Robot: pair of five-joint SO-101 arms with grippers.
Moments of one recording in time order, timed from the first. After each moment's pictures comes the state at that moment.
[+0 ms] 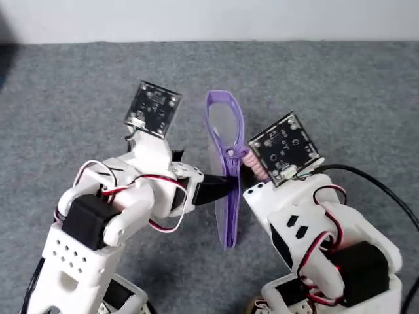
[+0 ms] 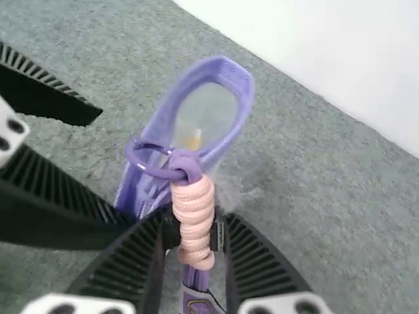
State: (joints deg) left arm 27.6 -43.1 17.5 84.4 10.9; right arm -24.2 -56.2 11.1 88.0 15.3
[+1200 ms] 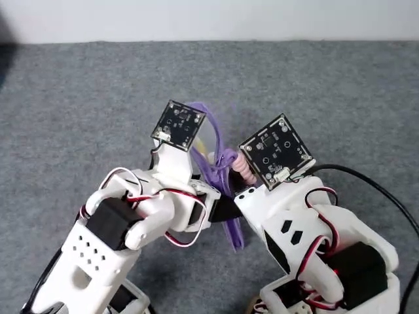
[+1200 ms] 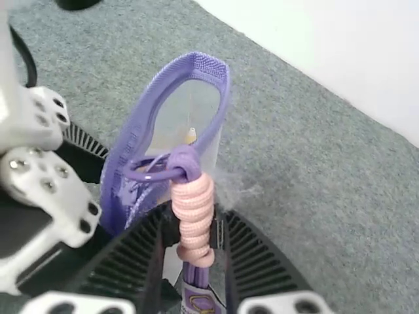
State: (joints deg) left arm 33.4 -43.1 25.6 82.6 18.1; right arm -28.1 -55.7 11.1 88.1 12.4
